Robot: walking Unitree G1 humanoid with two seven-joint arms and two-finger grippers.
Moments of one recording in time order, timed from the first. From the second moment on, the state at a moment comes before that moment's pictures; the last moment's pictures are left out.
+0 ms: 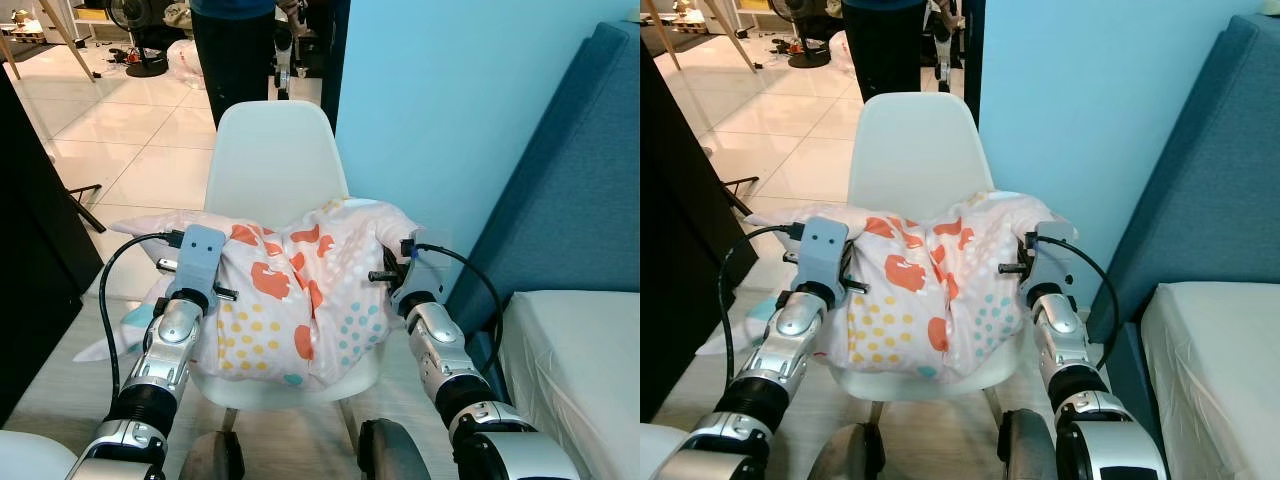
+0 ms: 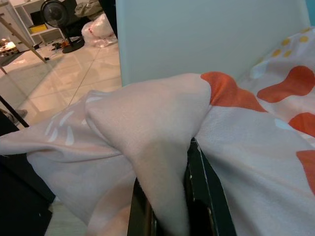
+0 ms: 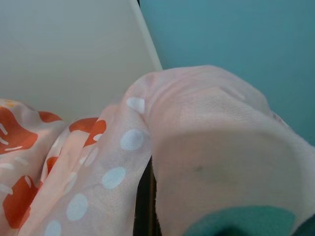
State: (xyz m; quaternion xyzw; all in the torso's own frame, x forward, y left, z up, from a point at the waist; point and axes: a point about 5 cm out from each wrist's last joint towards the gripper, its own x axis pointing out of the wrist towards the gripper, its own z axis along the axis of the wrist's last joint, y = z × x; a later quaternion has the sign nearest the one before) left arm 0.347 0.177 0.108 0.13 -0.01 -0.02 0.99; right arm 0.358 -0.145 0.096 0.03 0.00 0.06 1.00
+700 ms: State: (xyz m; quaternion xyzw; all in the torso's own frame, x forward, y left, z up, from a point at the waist) left arm 0.349 0.177 0.112 0.11 -0.02 -0.03 0.99; right arm 0.358 -0.142 0.088 0.02 0.04 0.07 1.00
